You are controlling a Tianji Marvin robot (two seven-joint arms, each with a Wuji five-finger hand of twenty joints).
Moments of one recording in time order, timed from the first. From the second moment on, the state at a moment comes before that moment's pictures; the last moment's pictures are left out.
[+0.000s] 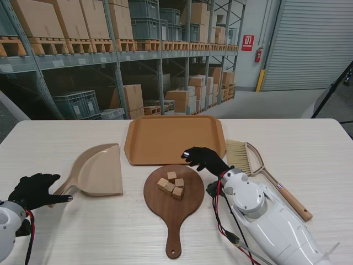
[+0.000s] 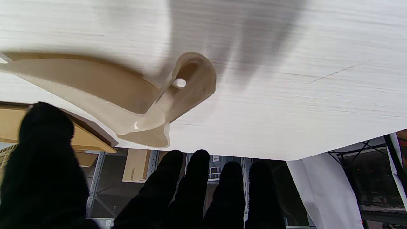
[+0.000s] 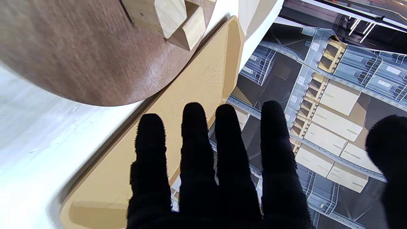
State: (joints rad) left arm 1.88 -1.04 -1.81 -1.69 0.94 -0.12 -0.23; right arm -1.29 -1.20 1.01 -1.32 -0.03 -0.09 -0.01; left_hand 0.66 -0.24 -0.02 -0.01 0.45 0.37 0.03 0.26 0.36 0.30 0.31 0.22 0.19 0.30 0.21 0.29 -0.07 0.28 0.73 0.34; right_hand 0.19 -0.38 0.69 -0.06 0.72 -0.06 0.52 0.54 0.82 0.12 0.41 0.36 0.76 0.14 0.37 0.35 0.40 0.31 0.80 0.54
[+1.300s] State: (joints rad) left arm 1.65 -1.00 -1.62 -1.45 0.96 -0.01 -0.39; right arm -1.28 -1.20 1.00 -1.33 -0.03 -0.09 0.03; left_hand 0.89 -0.13 -0.02 -0.01 0.49 0.37 0.25 0.35 0.55 0.30 0.30 0.32 0.31 0.30 0.37 0.31 0.03 0.27 0.90 0.44; right_hand 0.19 -0.38 0.69 -0.06 0.72 -0.06 0.52 0.54 0.82 0.12 0.41 0.36 0.76 0.14 0.37 0.35 0.40 0.31 0.80 0.54
